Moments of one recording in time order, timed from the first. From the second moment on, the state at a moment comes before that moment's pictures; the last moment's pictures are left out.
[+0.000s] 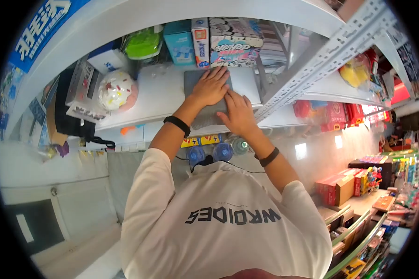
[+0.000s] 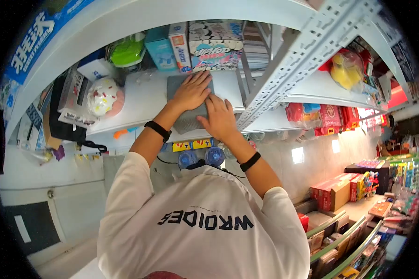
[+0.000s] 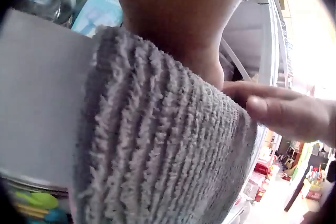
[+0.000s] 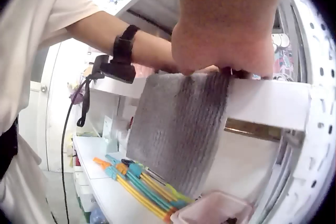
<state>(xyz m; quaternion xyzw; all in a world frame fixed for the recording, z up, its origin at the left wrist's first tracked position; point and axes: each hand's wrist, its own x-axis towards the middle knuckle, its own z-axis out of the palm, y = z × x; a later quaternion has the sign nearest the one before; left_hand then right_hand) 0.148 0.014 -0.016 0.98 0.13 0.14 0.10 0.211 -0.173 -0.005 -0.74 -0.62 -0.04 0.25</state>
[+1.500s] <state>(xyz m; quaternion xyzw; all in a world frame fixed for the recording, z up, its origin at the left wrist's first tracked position) 0.026 -0.032 -0.008 0.93 0.06 0.35 0.06 0.232 -0.174 0.013 -0.62 -0.73 -0.08 0.29</state>
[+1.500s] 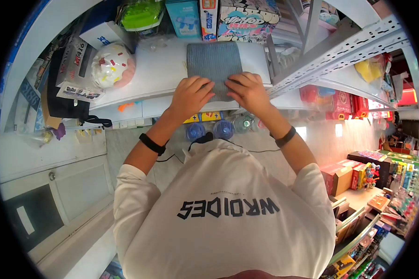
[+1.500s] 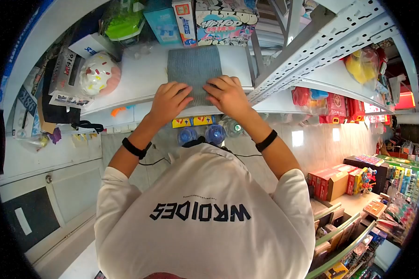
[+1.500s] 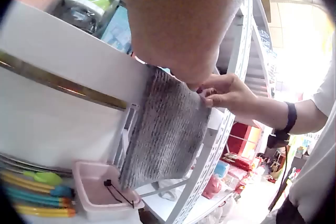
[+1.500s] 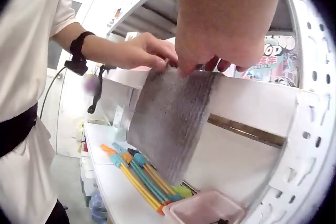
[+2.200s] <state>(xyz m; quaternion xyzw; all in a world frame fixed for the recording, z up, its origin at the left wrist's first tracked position) 0.038 -0.030 -0.021 0.94 0.05 0.34 0.03 0.217 -0.155 -0.012 -0.61 -0.71 -0.12 0.33</state>
